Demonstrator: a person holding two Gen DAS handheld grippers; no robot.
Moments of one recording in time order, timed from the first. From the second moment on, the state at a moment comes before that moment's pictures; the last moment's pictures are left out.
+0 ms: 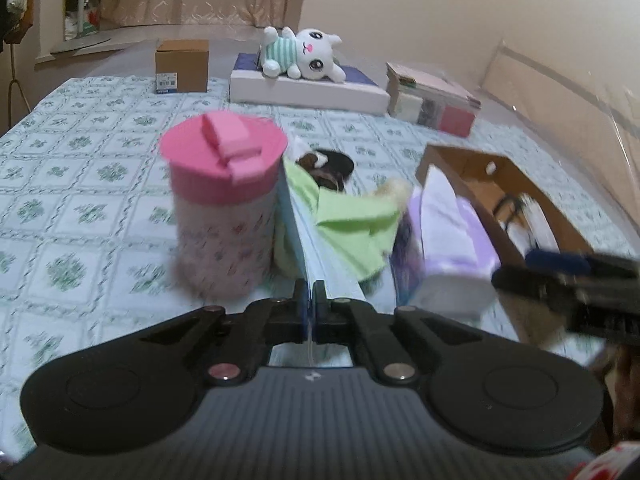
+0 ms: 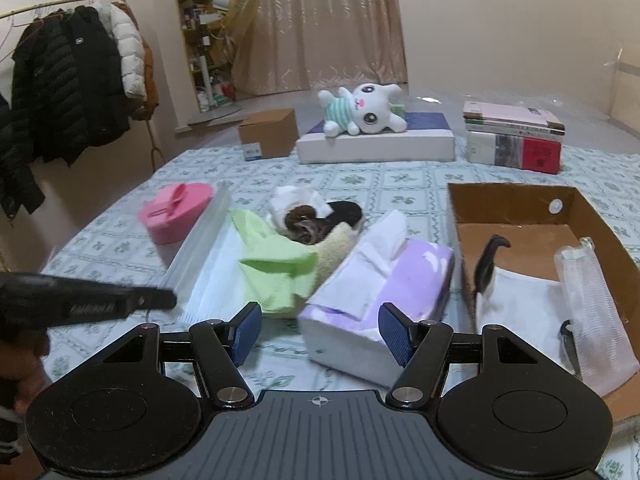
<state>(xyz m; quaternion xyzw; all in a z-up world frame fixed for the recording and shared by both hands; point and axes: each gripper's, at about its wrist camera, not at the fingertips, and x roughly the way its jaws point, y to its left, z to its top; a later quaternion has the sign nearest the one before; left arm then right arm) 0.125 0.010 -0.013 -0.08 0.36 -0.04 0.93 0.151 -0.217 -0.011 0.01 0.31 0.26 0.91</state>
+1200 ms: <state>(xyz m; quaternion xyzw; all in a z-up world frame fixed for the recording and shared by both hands) 0.140 0.002 -0.086 0.11 0.43 -0.10 0.89 0.168 -0.167 -0.049 -0.02 0.35 0.29 0.89</state>
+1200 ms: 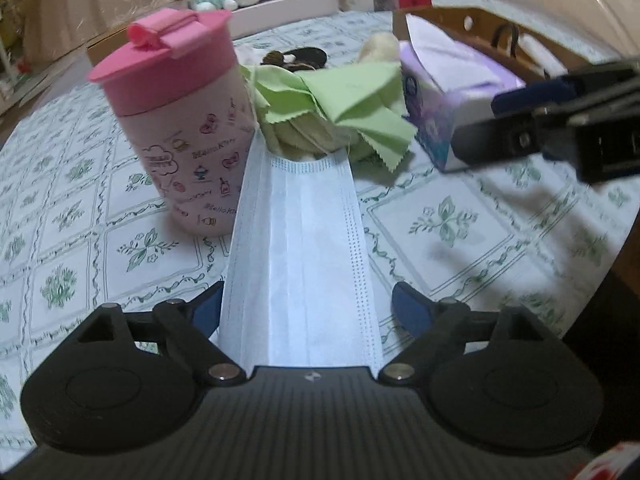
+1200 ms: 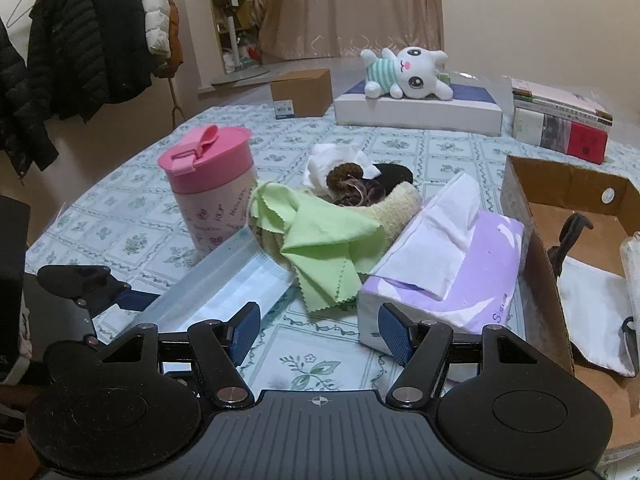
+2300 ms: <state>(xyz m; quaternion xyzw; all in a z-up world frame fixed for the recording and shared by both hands) 0.138 0.057 -0.063 -0.02 0.42 -0.09 0.90 0.232 -0.080 -0.081 -0.30 0.29 0.31 0.85</state>
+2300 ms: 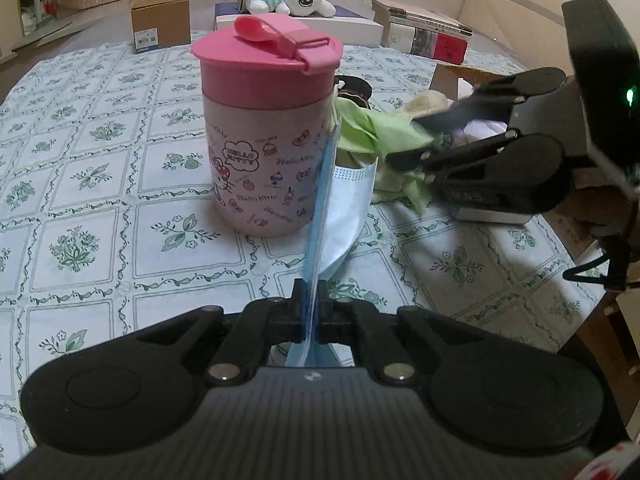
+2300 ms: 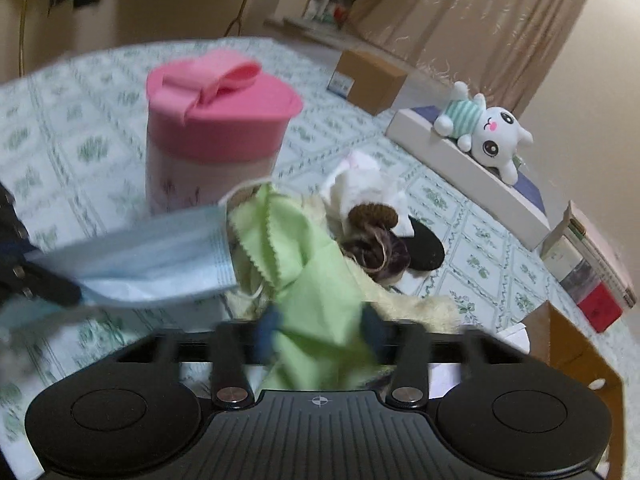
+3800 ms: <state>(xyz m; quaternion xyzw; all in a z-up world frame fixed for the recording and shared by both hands) 0.168 -0.170 0.028 -0.02 0.35 -0.23 0.91 0.102 -0.405 0.049 0.09 0.23 0.05 0.97</state>
